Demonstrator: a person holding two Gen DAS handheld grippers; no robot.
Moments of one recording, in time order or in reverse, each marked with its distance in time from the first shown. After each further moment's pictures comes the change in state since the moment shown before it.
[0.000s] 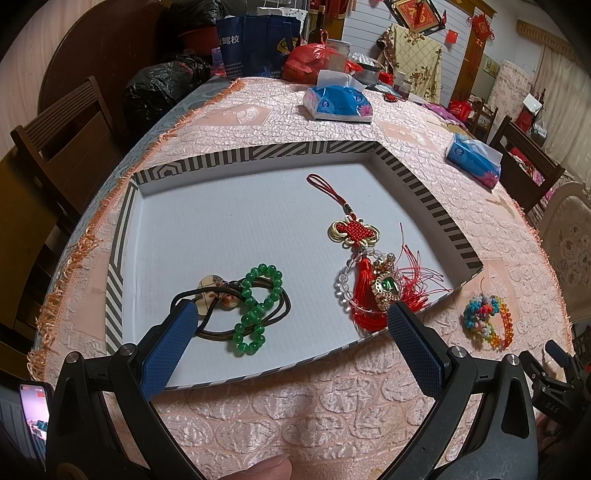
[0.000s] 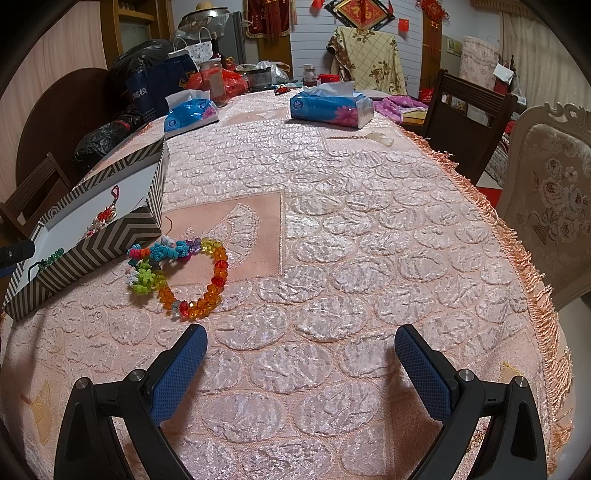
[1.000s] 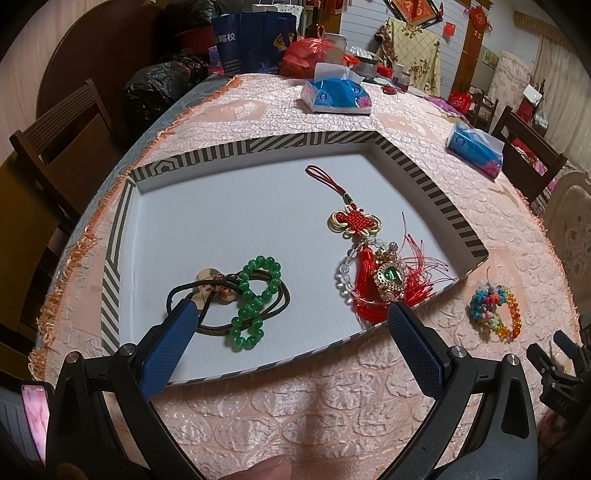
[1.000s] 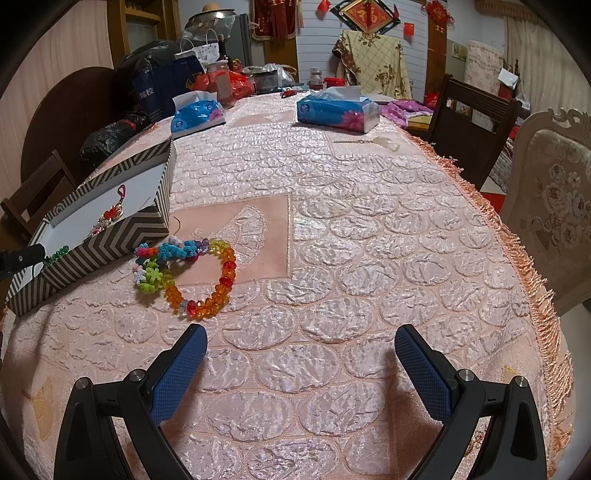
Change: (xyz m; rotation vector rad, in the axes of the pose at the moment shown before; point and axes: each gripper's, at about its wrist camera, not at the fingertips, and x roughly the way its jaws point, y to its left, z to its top) left arm 0.006 -0.006 -0.006 0.020 0.012 0.021; right arm -0.003 0.006 -0.002 -0.013 -0.015 0.005
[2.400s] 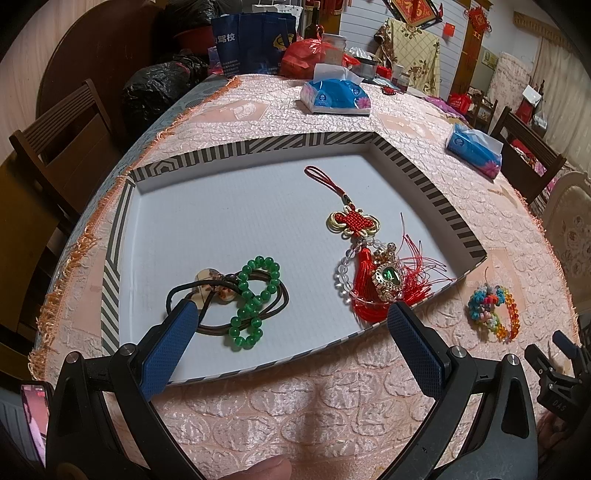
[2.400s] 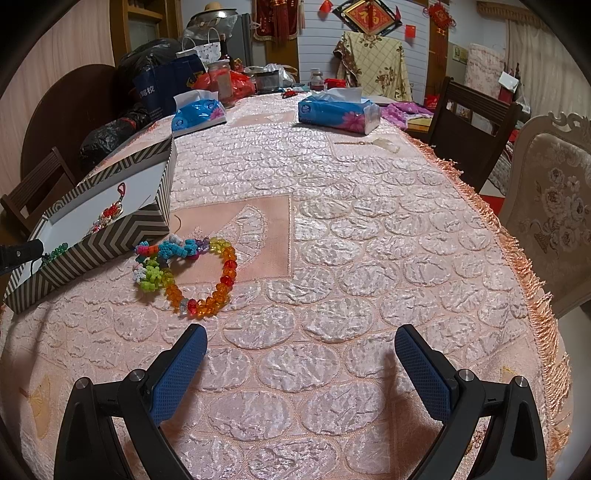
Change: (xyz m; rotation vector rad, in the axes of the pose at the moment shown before) left arm -0.001 0.000 0.001 -0.001 -0.002 -0.001; right arm 0.000 0.002 0.000 -0.005 -0.002 -0.006
